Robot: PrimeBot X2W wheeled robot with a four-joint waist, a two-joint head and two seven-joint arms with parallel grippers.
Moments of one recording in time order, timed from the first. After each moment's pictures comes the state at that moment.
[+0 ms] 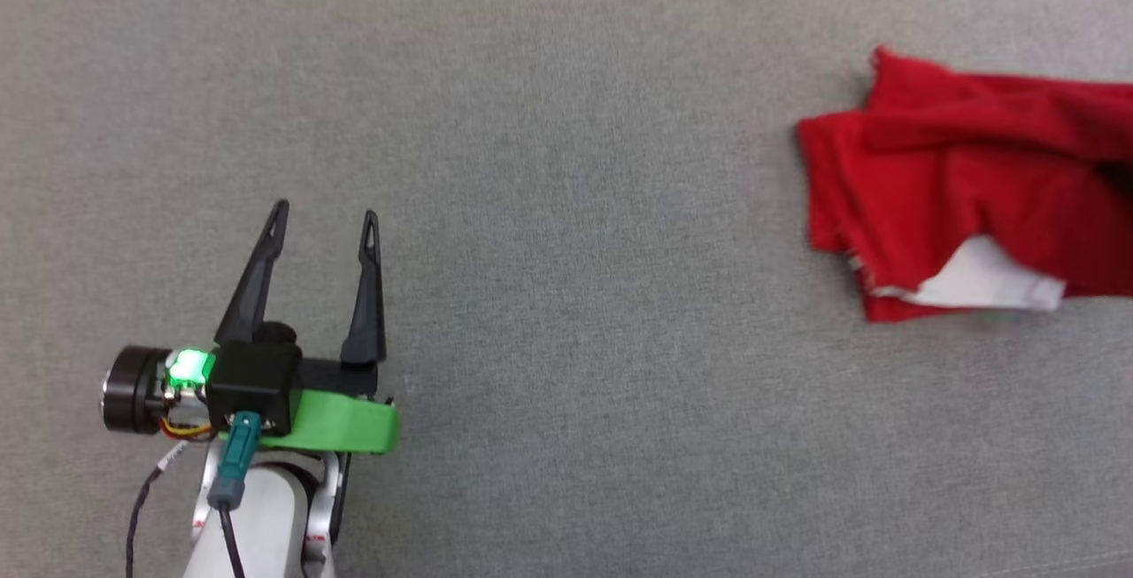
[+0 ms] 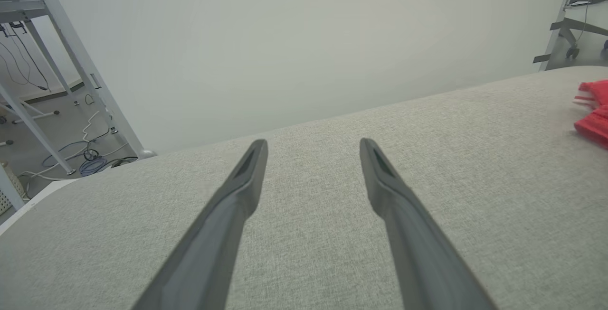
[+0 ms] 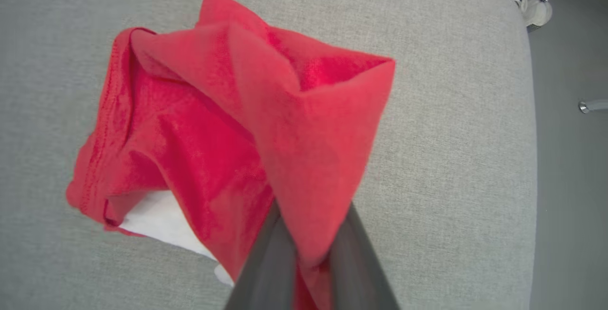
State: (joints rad) left arm -0.15 0.18 -0.12 -0.05 -0.01 0.05 -0.26; right arm -0.59 -0.83 0.38 0.19 0.80 0.13 0.55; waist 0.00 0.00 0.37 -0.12
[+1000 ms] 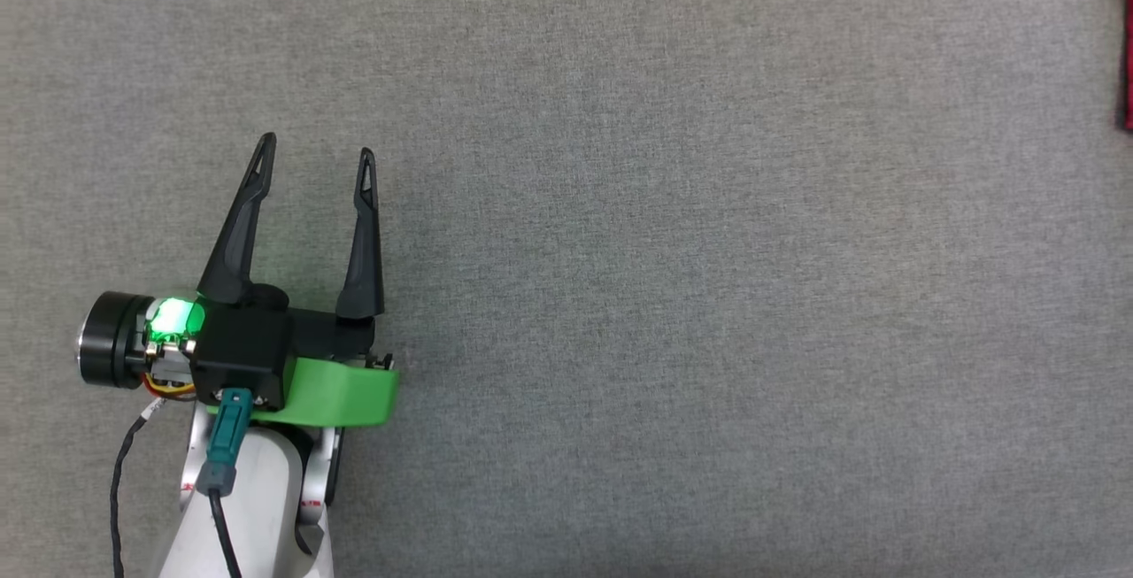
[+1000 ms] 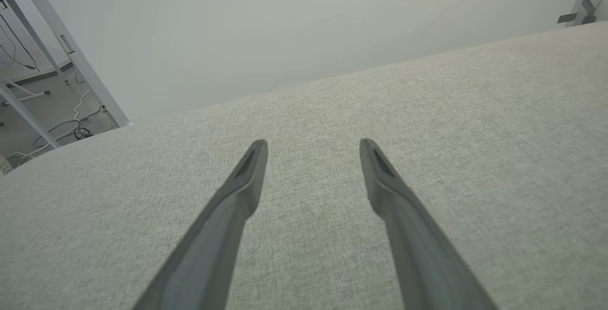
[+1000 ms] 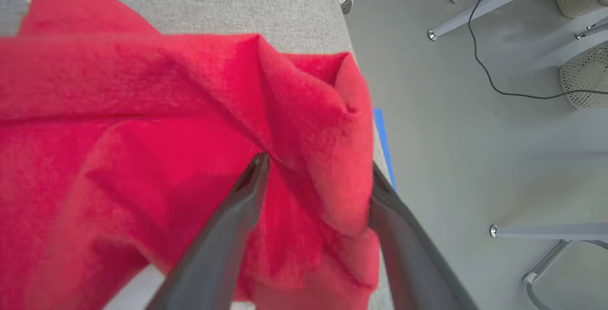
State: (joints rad) left arm -0.23 0.21 -0.15 -0.12 0.00 0.07 -0.26; right arm -0.81 -0.82 0.04 0.68 0.48 0.13 0.39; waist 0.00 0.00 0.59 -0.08
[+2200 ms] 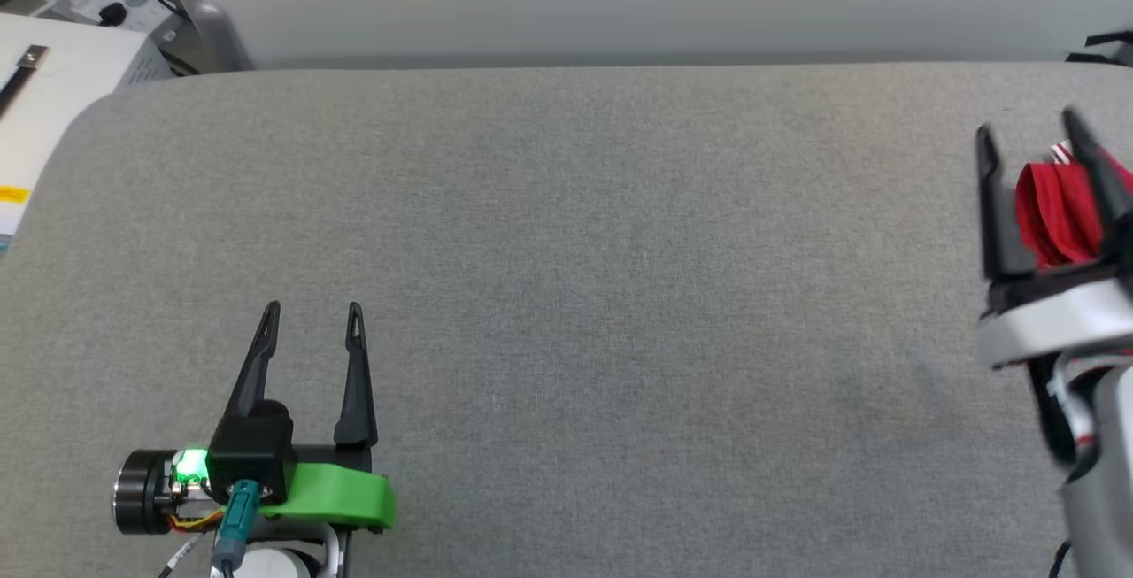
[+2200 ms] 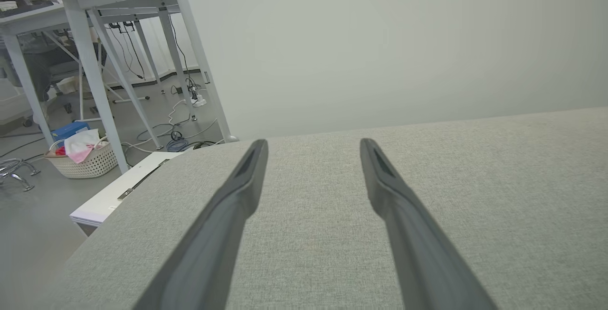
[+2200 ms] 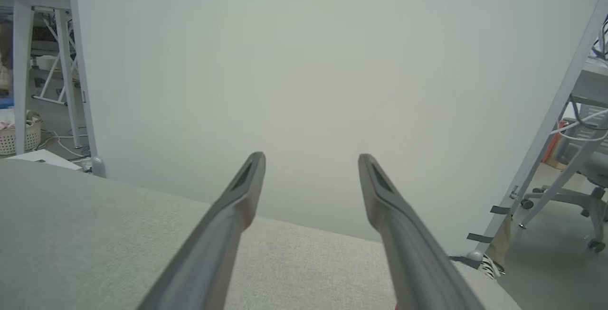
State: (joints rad) left arm -0.01 0.15 -0.08 -0.02 -0.05 0.09 -0.26; right arm -0.34 -0.27 0.00 0.12 0.14 0.13 -0.24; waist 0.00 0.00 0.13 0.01
